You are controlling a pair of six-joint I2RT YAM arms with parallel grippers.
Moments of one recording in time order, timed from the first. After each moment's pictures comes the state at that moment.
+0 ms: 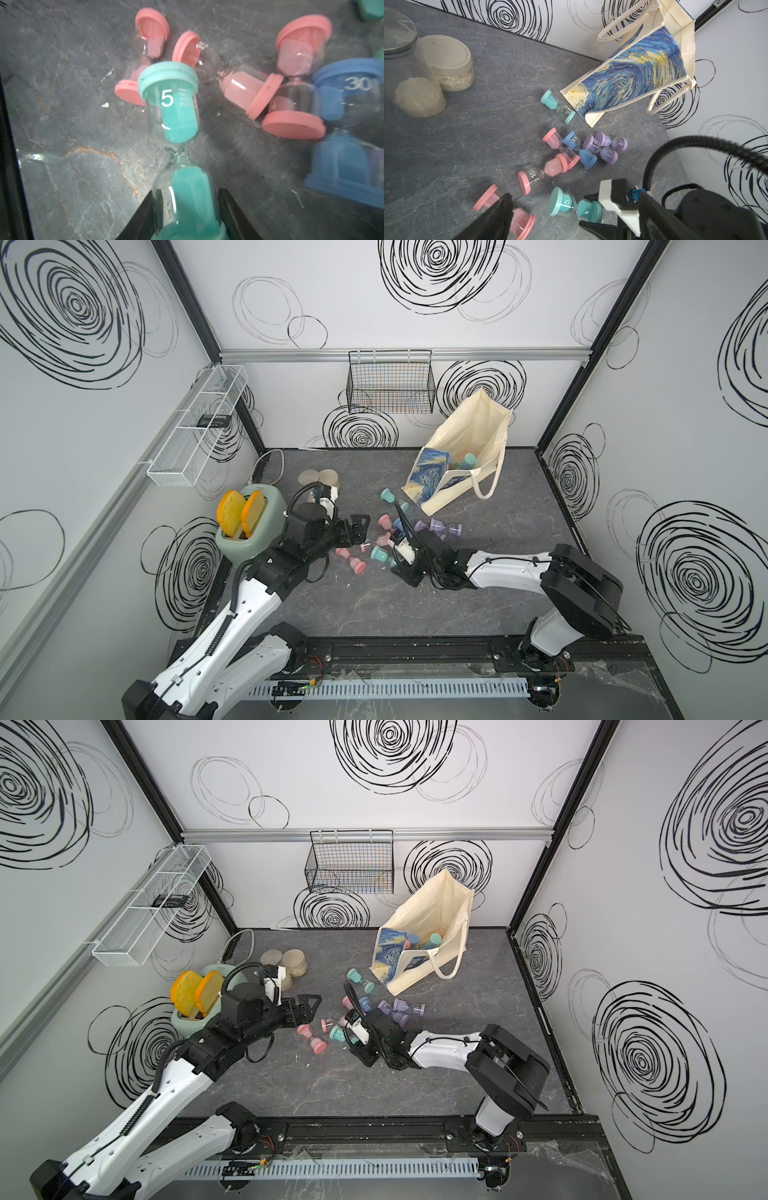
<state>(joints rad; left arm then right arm) -0.44 0.87 0.84 -0.48 0.07 -0.55 0.95 1.57 0.76 0.05 -0.11 0.13</state>
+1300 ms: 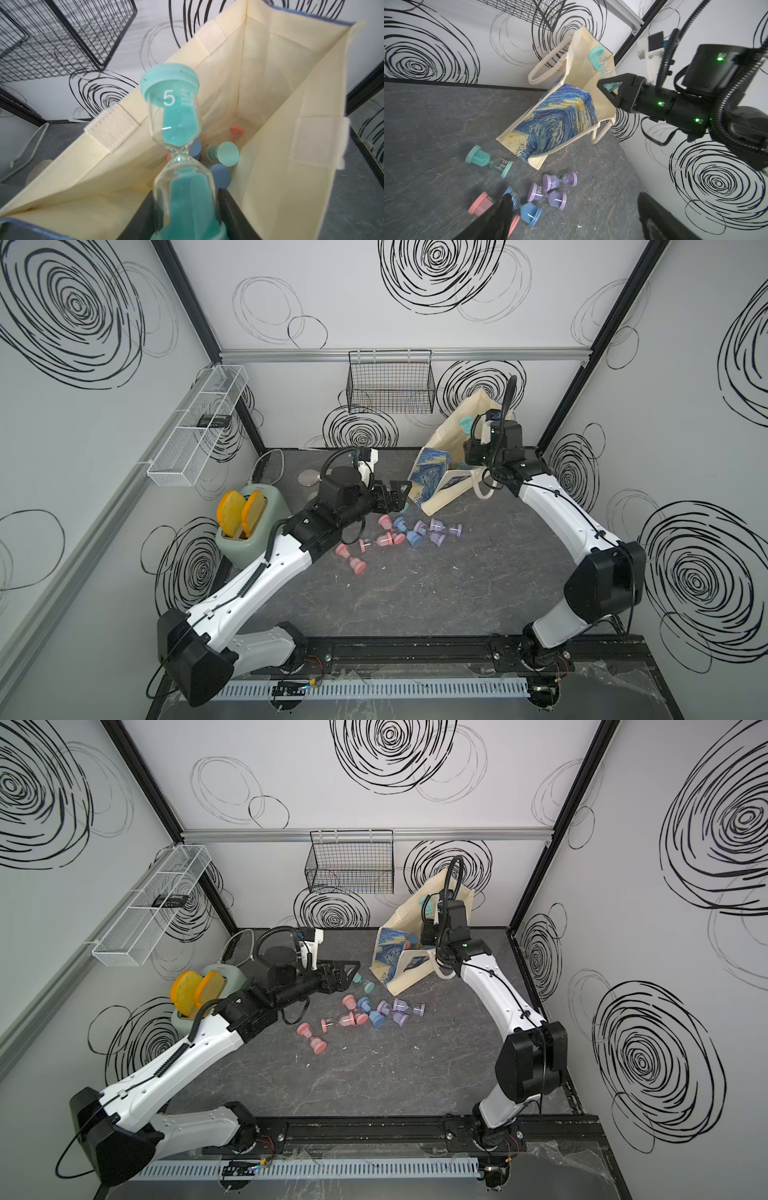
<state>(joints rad) -0.62 1.24 1.16 -0.24 0.12 -0.55 0.30 1.64 1.51 -0.37 0.11 0.25</state>
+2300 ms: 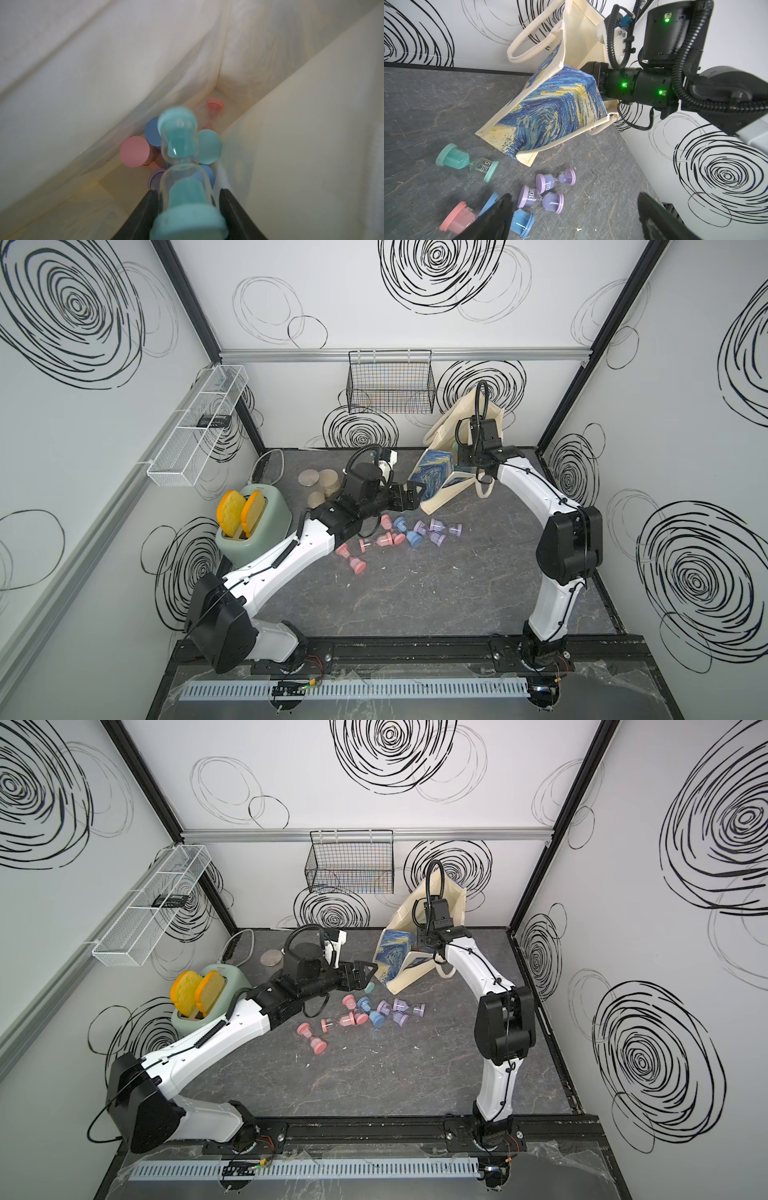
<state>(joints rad) -0.63 1.39 1.18 -0.16 0.16 -0.55 0.30 1.91 1.71 -0.51 0.21 0.19</state>
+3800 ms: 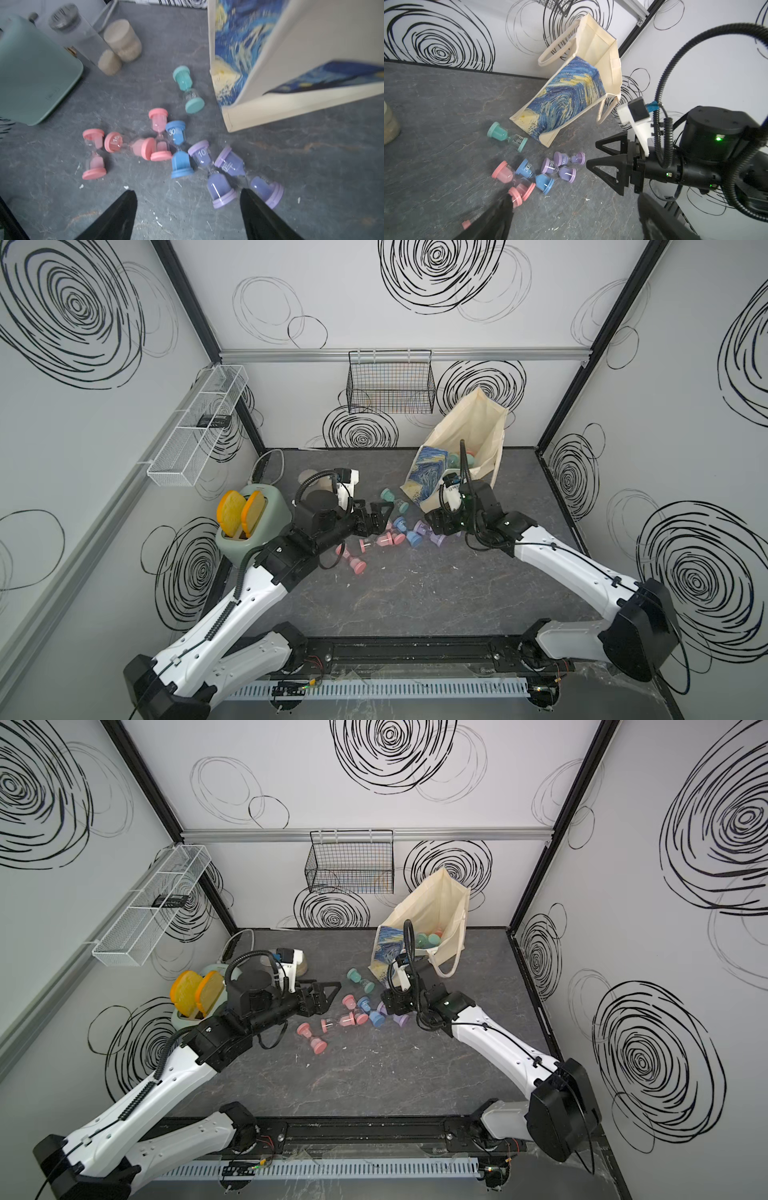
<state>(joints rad) -0.58 0.95 0.94 -0.35 0.11 -0.53 0.63 1.31 0.94 -0.35 -0.04 0.25</state>
